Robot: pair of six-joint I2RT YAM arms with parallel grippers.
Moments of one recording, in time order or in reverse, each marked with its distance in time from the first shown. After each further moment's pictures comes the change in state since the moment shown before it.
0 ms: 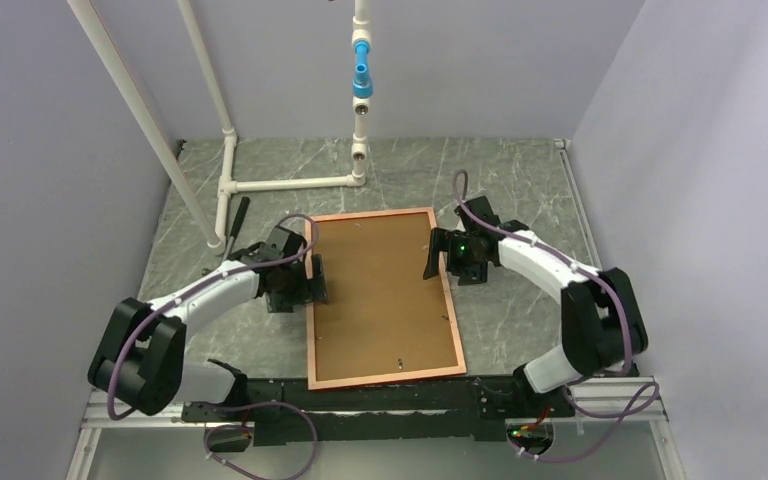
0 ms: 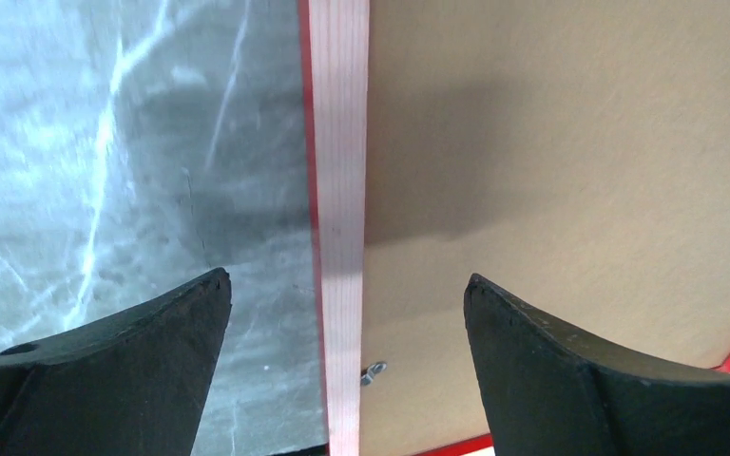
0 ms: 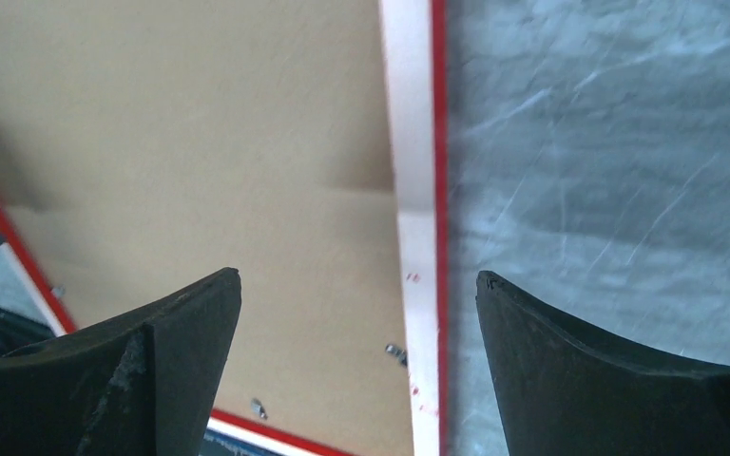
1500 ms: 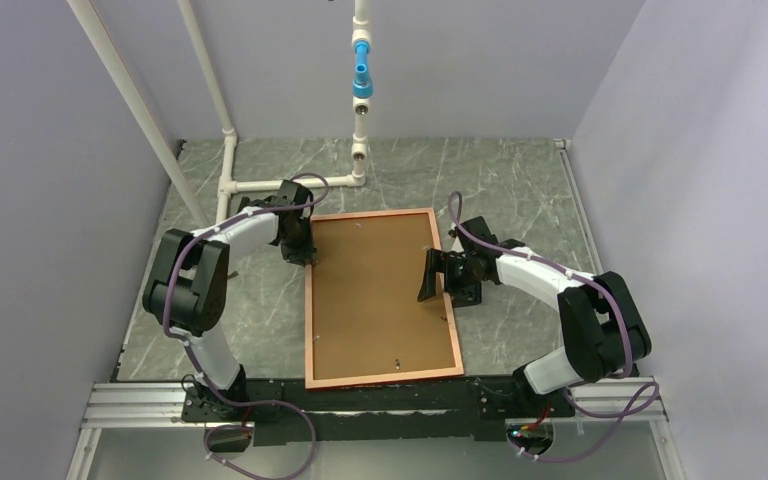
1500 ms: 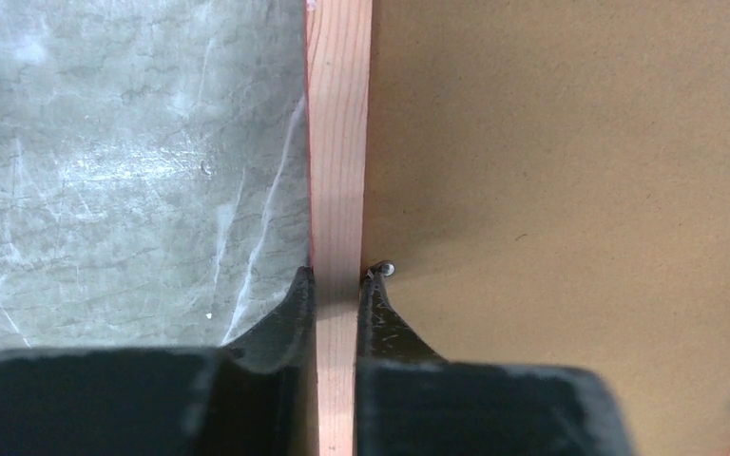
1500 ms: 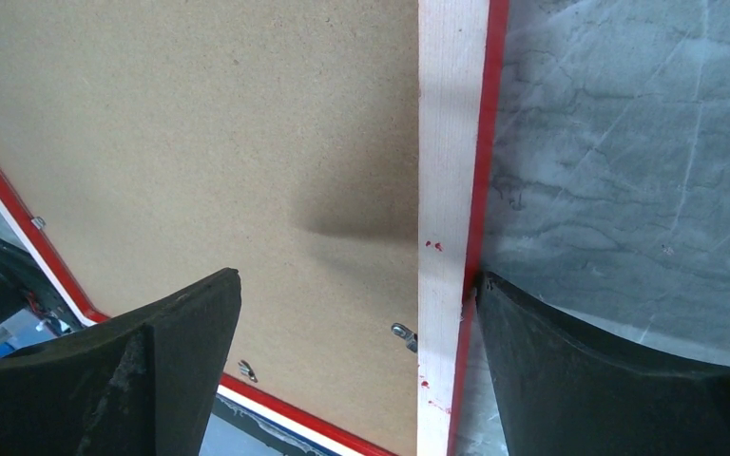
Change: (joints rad) left arm 0.148 0.454 0.420 0.008 -0.038 0.154; right arm 0.021 0.012 -0.147 0.105 -0.123 0.022
